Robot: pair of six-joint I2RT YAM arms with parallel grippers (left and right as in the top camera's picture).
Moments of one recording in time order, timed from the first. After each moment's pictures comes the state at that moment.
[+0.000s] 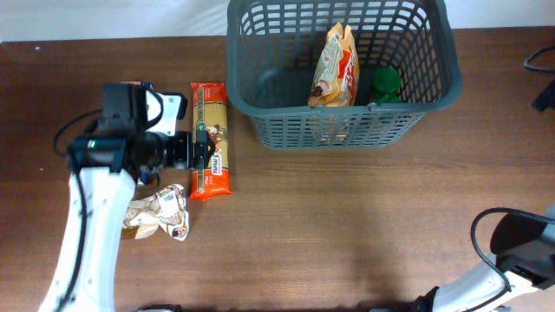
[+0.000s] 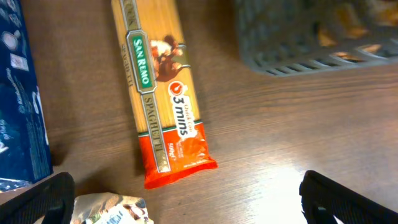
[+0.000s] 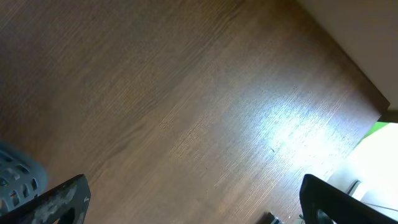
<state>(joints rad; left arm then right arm) 0.00 1.43 1.32 -1.00 0.27 0.04 -0.51 1.92 2.33 -1.68 0.25 0.29</state>
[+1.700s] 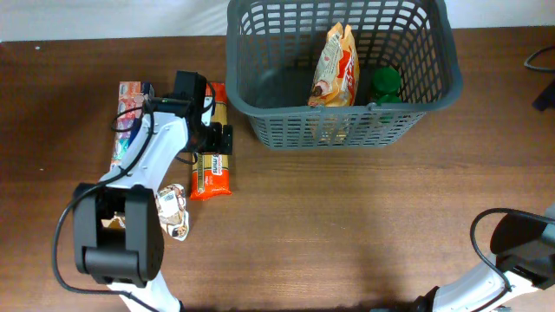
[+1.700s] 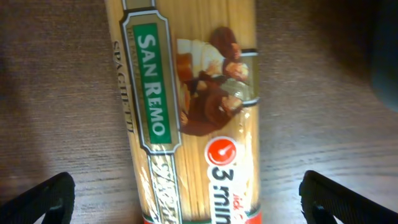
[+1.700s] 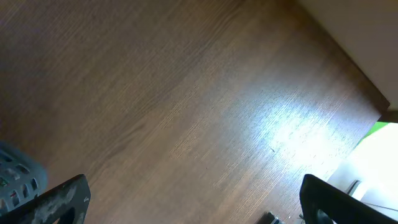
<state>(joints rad) -0.14 1.91 1.39 -0.82 0.00 -0.10 -0.51 1.92 2.33 -1.68 0.25 0.29</state>
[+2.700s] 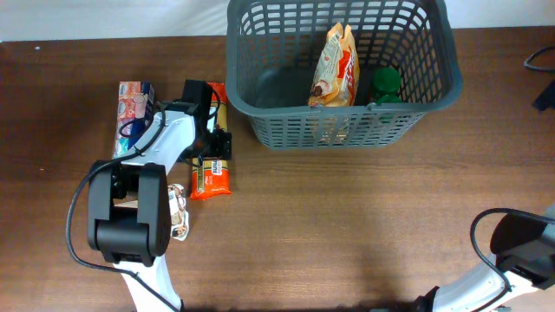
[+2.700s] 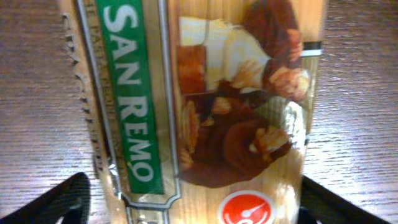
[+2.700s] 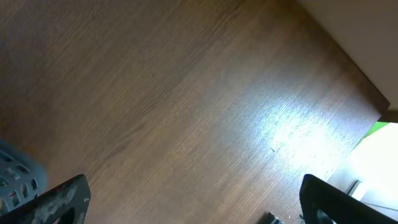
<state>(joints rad) -0.14 2.04 1.40 -0.78 -0.02 -0.13 -0.51 1.92 2.33 -1.68 0.25 0.29</state>
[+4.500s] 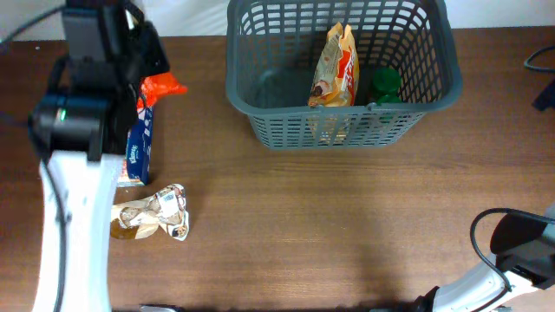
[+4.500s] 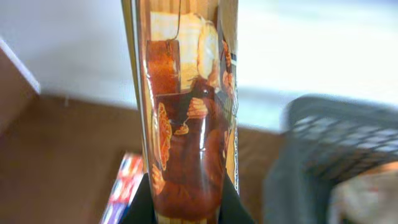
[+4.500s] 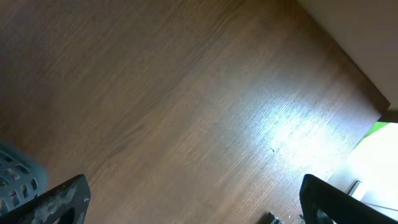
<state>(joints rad) -0.15 1.52 1.93 -0.88 -0.26 -0.21 -0.51 1.92 2.33 -1.68 0.25 0.29</state>
